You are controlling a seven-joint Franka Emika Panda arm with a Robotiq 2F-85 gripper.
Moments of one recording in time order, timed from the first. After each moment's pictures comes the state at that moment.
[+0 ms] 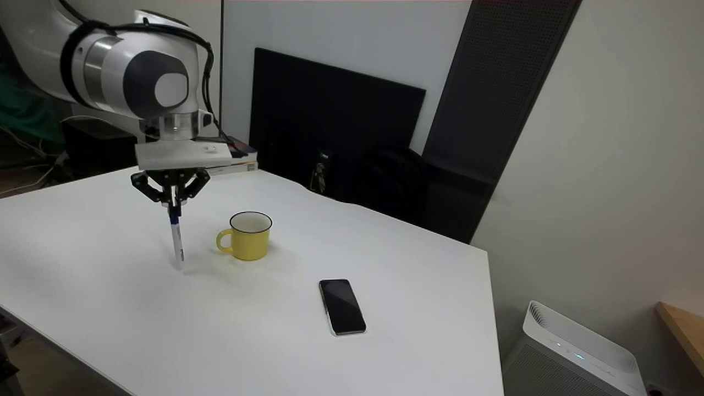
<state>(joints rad) 0.05 0.18 0.32 -2.47 0.00 2.75 -0.71</state>
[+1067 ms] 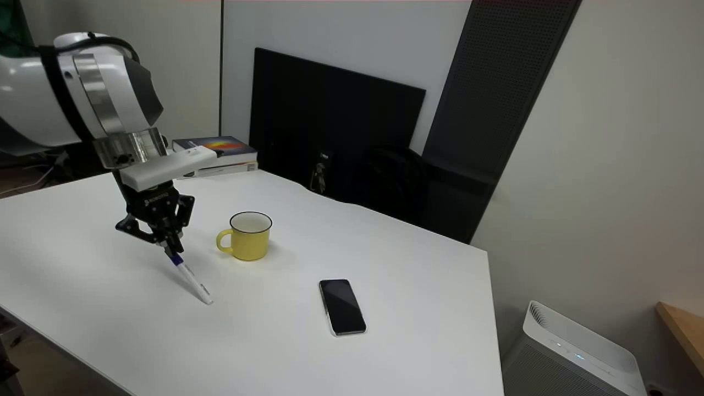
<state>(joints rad) 0.20 0.18 0.18 -2.56 -0.72 2.61 -0.47</state>
